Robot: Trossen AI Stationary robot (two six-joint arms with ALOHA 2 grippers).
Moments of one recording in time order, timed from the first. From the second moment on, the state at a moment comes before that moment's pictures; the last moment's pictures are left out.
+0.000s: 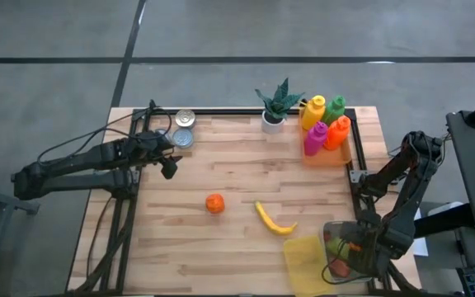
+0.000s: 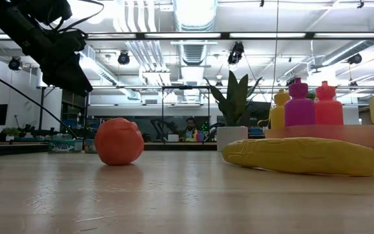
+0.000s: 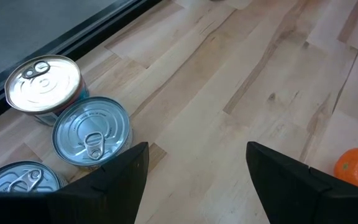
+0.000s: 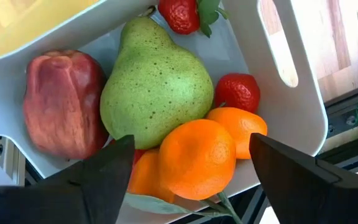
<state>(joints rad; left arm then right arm) 0.34 0.66 0.52 -0.60 -0.20 -0.24 1.15 1.40 1.00 -1.16 0.03 1.61</state>
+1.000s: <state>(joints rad) 0.34 0.66 0.52 -0.60 -0.20 -0.24 0.92 1.08 1.04 -1.24 0.55 1.42</state>
